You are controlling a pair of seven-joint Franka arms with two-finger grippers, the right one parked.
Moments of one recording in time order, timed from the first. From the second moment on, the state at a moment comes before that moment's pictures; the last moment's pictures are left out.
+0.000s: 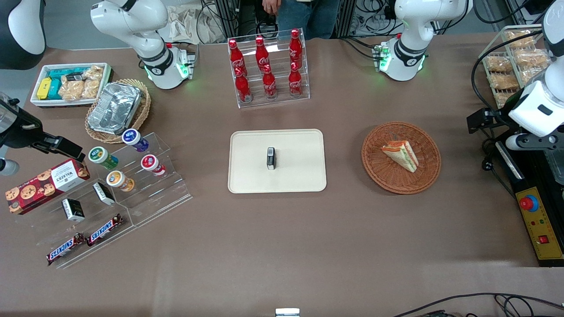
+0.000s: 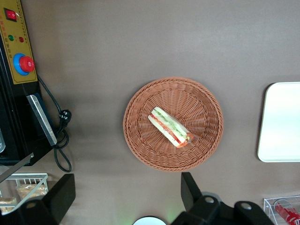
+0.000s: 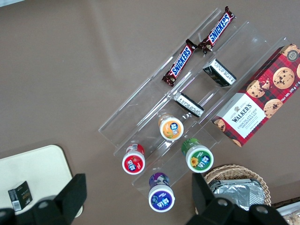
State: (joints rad) arm 0.03 0.04 -0.10 -1.57 0.04 1.50 -0.04
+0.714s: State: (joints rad) arm 0.03 -0.08 -0.10 -1.68 0.04 1.45 -0.05
